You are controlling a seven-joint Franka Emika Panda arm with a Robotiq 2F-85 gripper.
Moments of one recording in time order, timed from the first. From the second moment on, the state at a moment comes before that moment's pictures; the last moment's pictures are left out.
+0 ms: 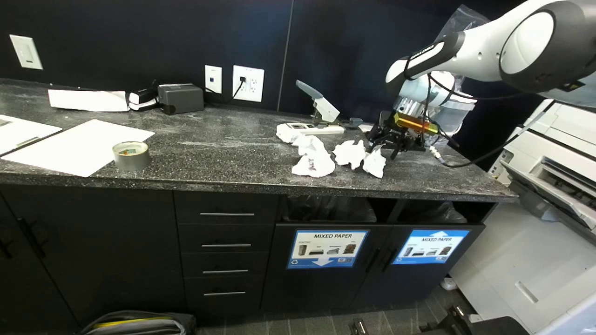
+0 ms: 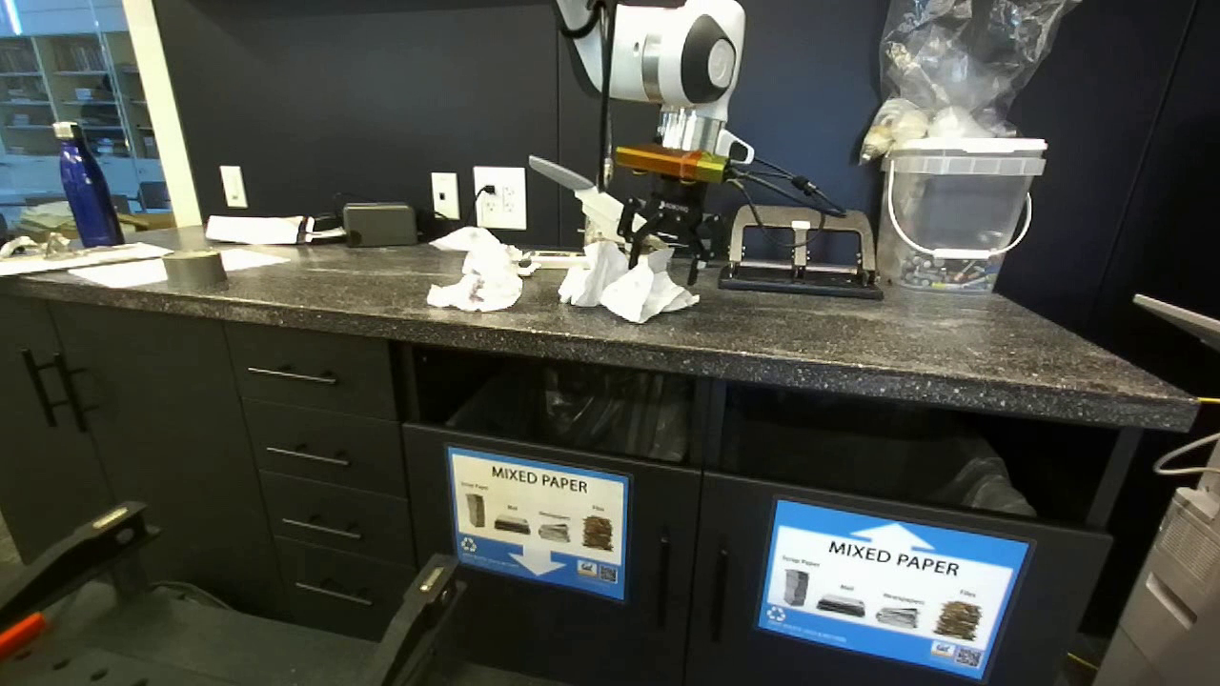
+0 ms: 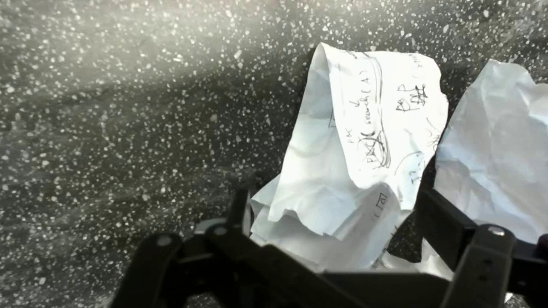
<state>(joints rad) -0.23 0.88 -0.01 -1.20 0.14 2.06 -0.11</state>
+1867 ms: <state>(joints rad) -0.18 0.91 -0.06 -1.20 0.07 1.99 0.00</state>
